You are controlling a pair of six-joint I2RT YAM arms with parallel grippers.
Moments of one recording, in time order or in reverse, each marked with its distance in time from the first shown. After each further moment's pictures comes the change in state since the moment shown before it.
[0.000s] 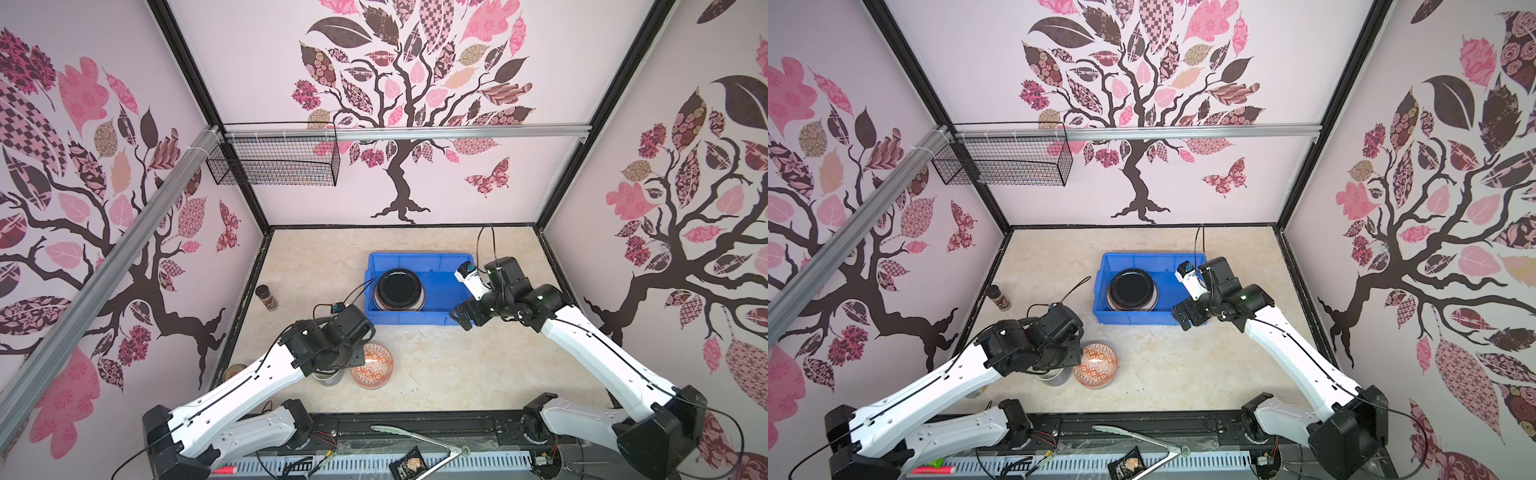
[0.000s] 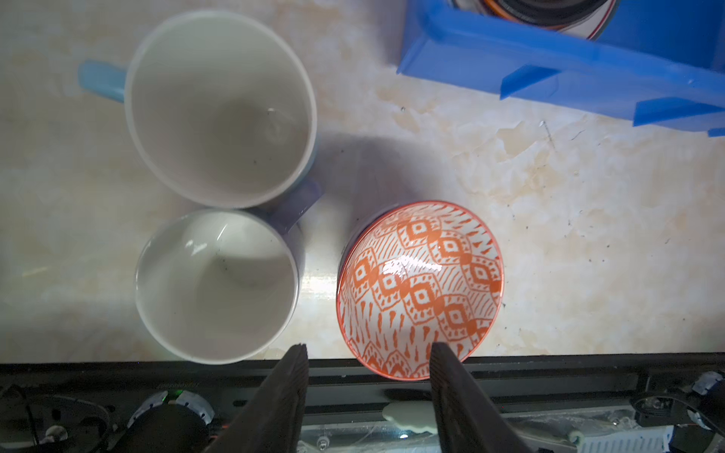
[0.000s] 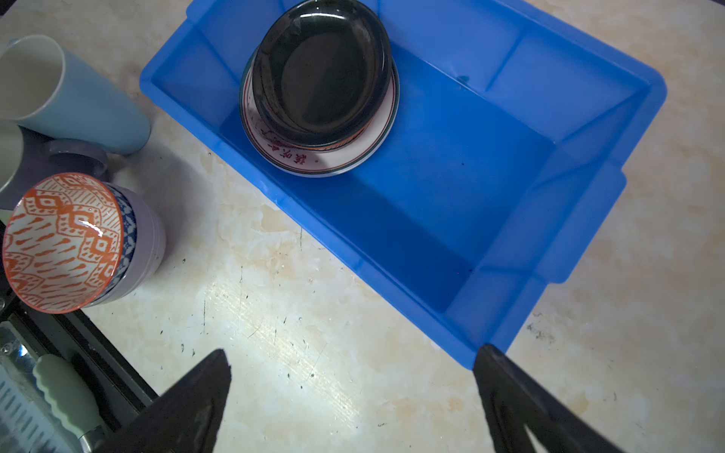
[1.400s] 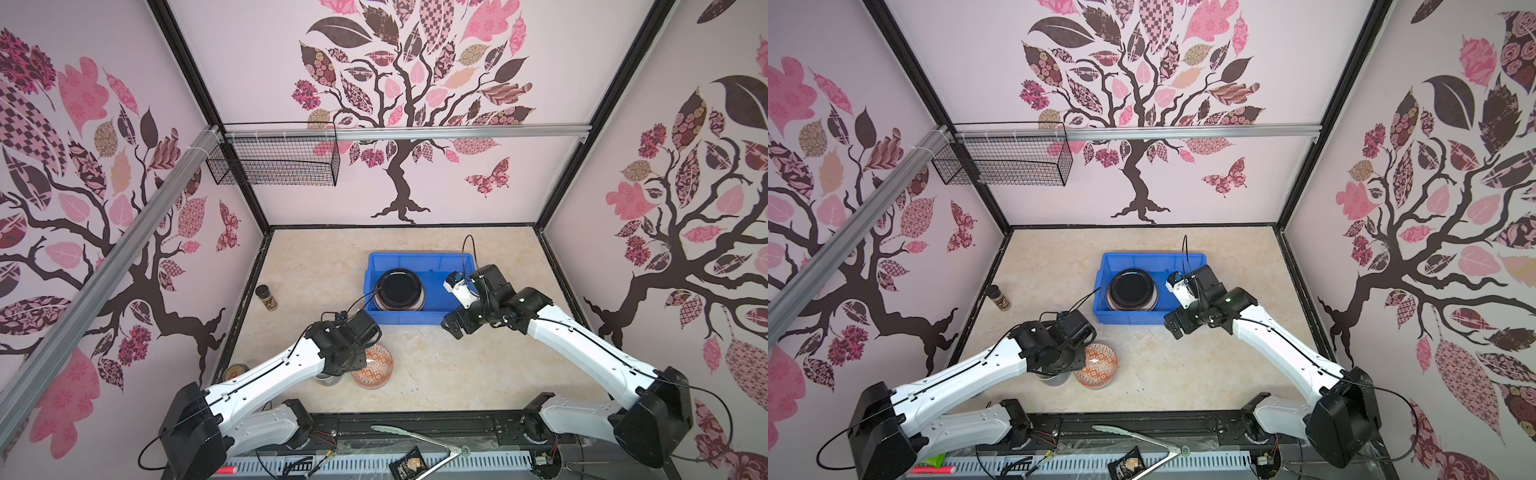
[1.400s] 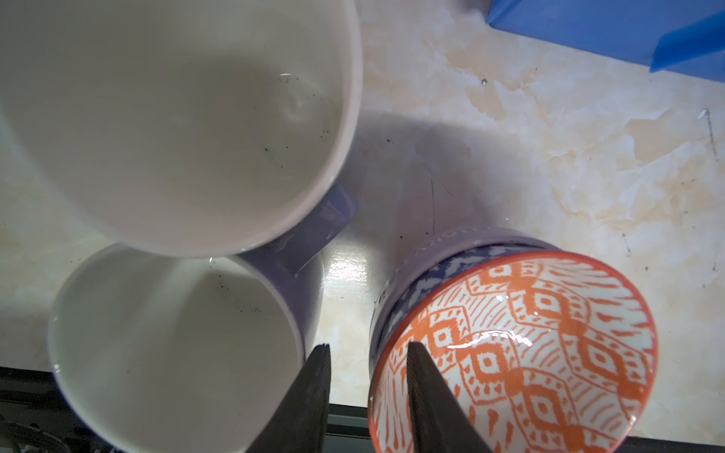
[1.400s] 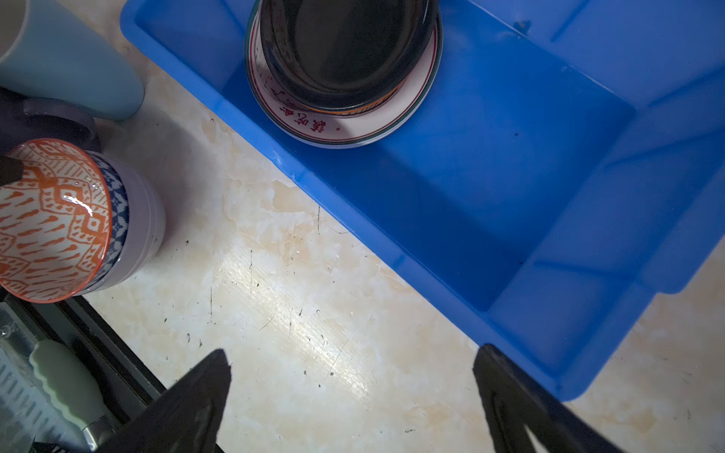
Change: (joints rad) left arm 0.073 0.146 -0.139 0.157 0.006 0.040; right arm 0.085 0.086 -0.040 0.047 0.011 0.055
